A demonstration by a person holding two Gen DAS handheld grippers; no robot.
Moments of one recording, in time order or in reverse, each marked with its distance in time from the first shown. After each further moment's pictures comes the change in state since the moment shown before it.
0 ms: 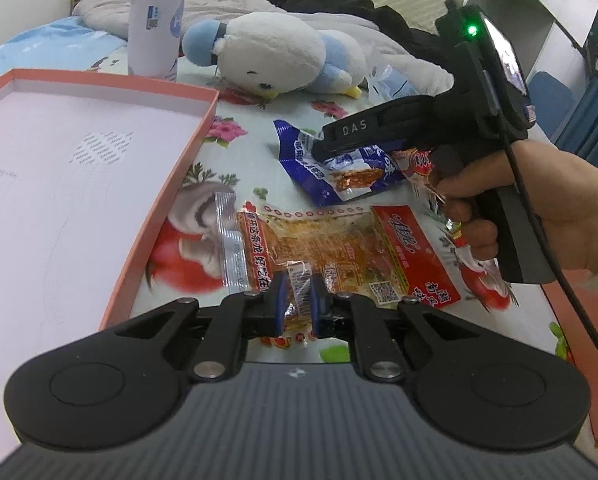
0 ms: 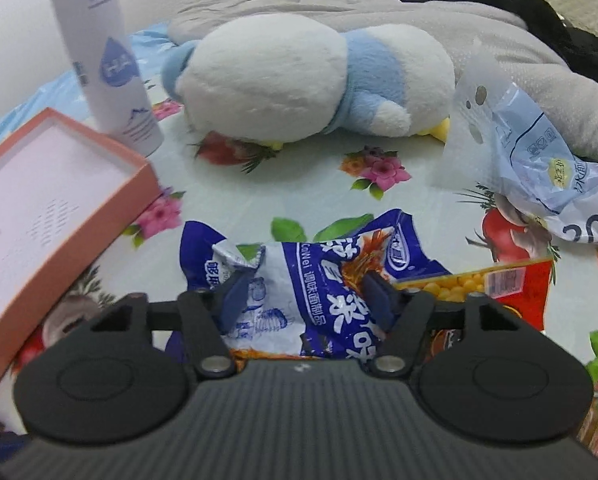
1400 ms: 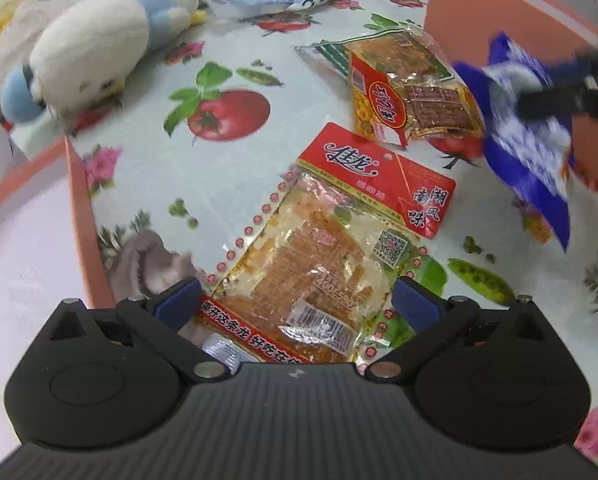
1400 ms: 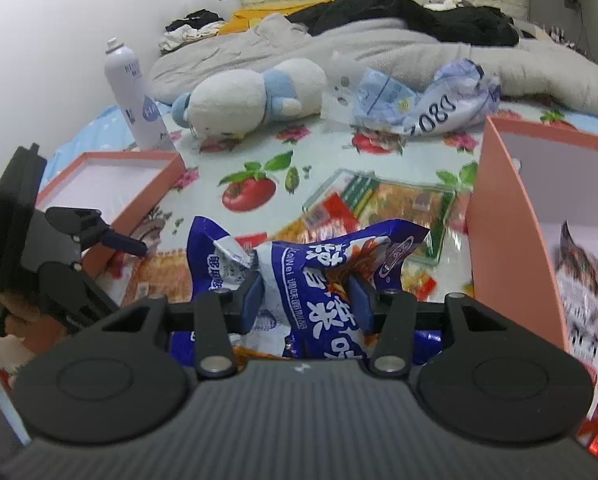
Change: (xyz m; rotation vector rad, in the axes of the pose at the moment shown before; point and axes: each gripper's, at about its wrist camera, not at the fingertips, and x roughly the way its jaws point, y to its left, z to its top) left arm 0.051 -0.017 0.038 0.633 0.316 -0.171; right arm -0.185 -0.021 -0.133 0.245 -0.100 -0.050
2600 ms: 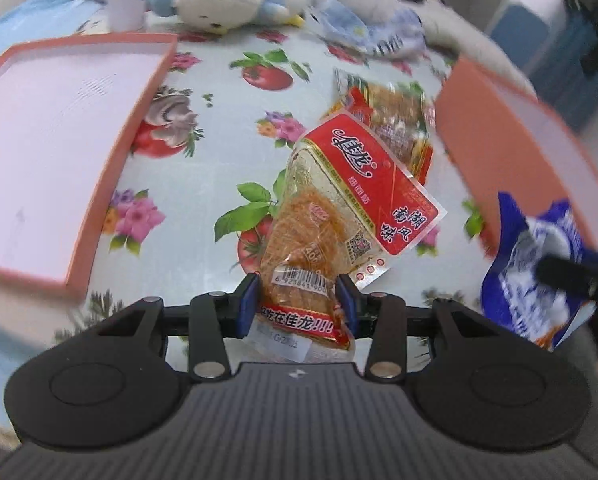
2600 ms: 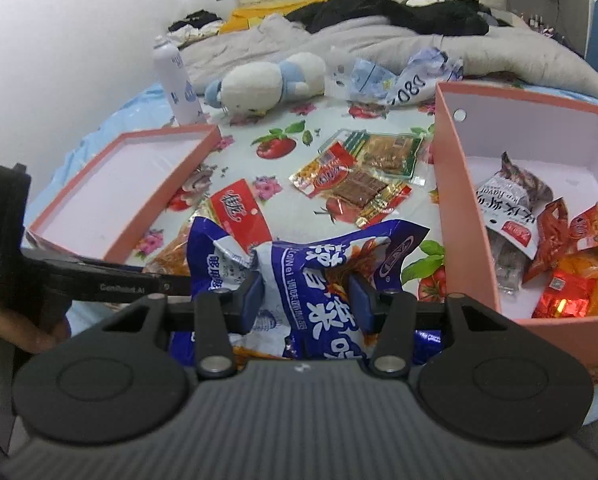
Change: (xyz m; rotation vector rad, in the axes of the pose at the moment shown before) left arm -0.115 -0.118 -0.077 -0.594 -0.126 0.075; right arm -0.138 0.036 -0.066 0.030 -0.023 -0.030
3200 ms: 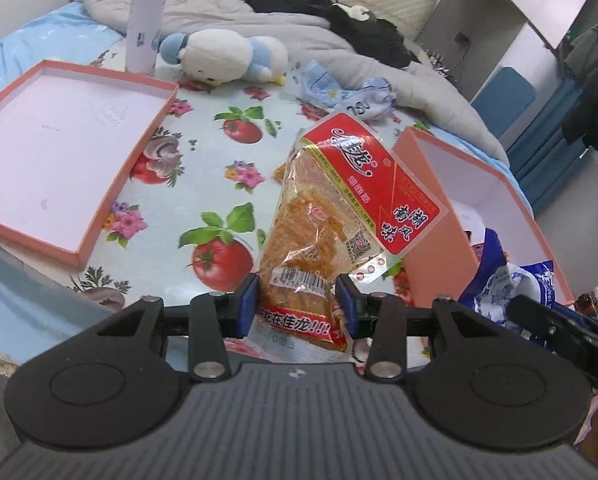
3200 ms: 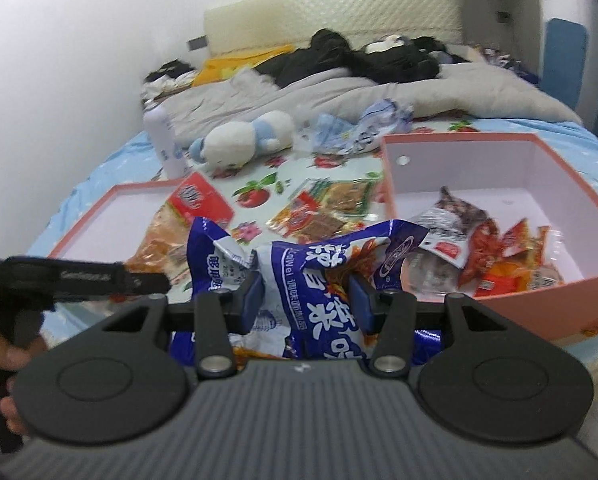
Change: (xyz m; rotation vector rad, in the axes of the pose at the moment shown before) left arm -0.097 -0.056 -0.013 -0.095 -0.133 -0.047; right arm -0.090 -0.015 -0.006 0.085 -0.132 -0.090
